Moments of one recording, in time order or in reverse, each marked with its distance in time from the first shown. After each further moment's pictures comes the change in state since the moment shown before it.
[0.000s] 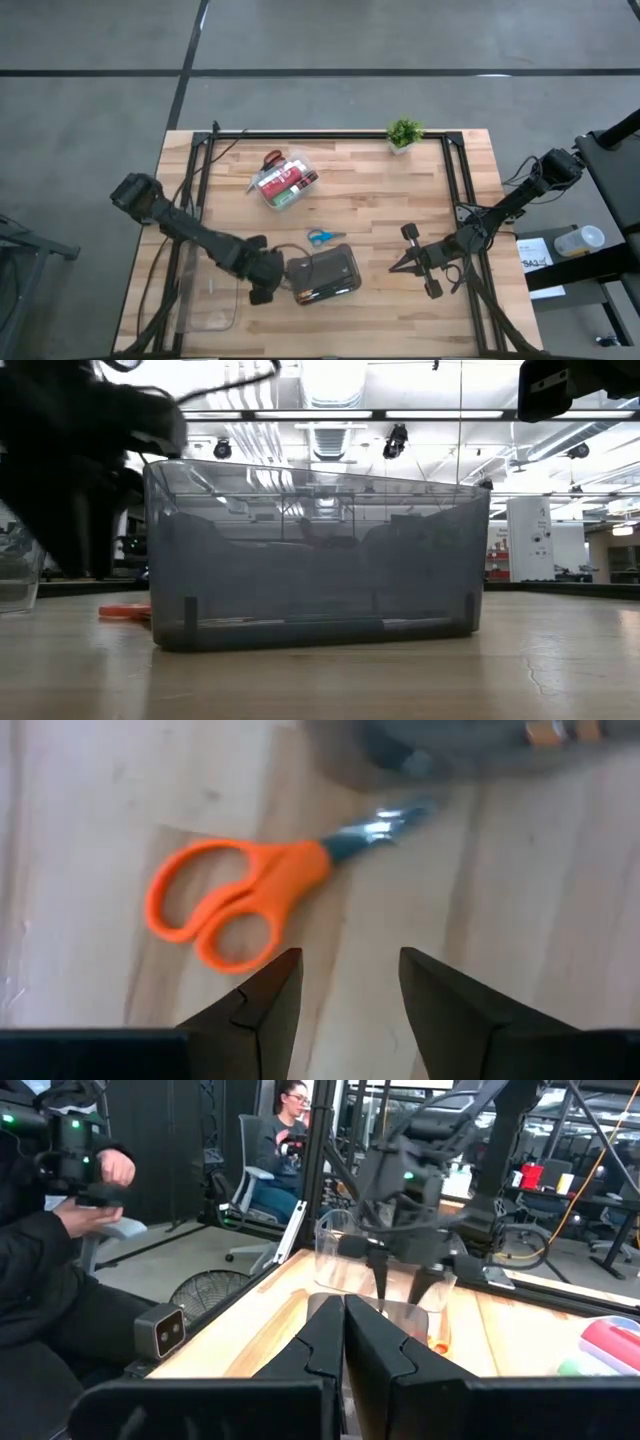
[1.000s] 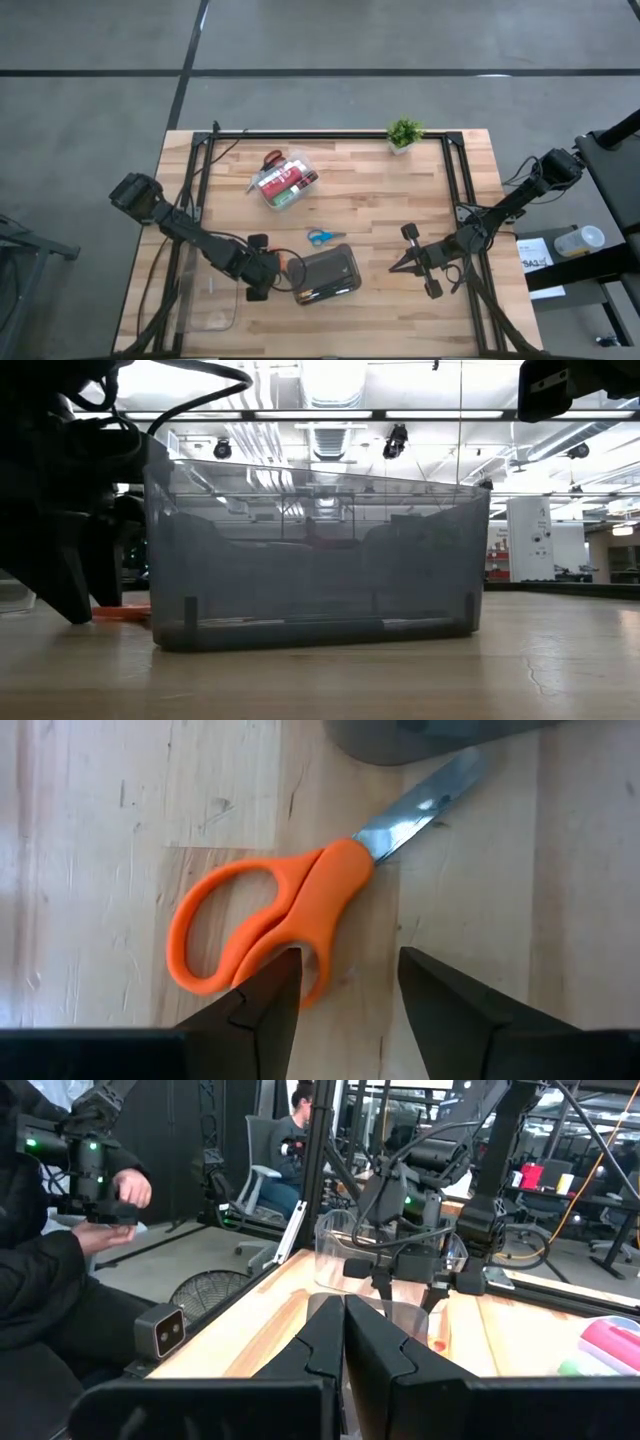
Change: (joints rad) left arm -0.030 0.003 -0.175 0.220 -0.121 0.142; right arm 0.000 0.000 0.000 0.000 0.000 0.000
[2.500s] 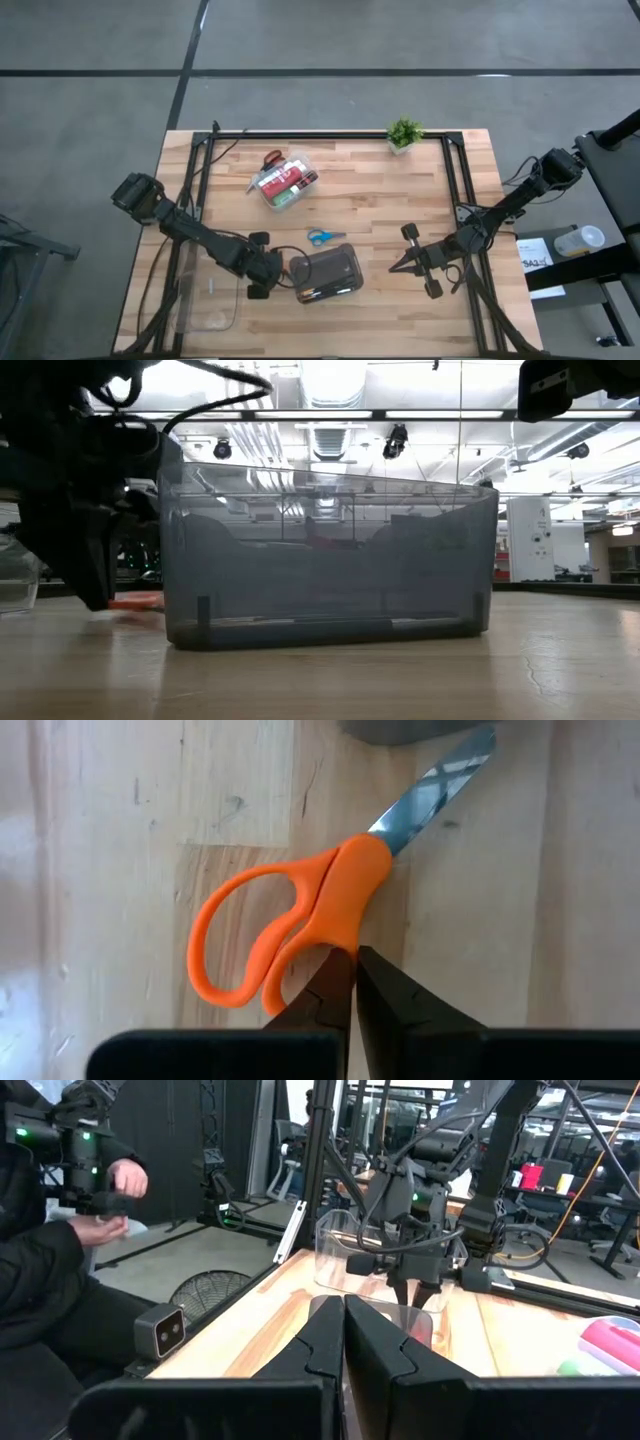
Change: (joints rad) left arm 0.034 0.006 0.071 -0.112 0.048 0.024; right arm 0.000 0.000 0.000 0.000 0.000 0.000
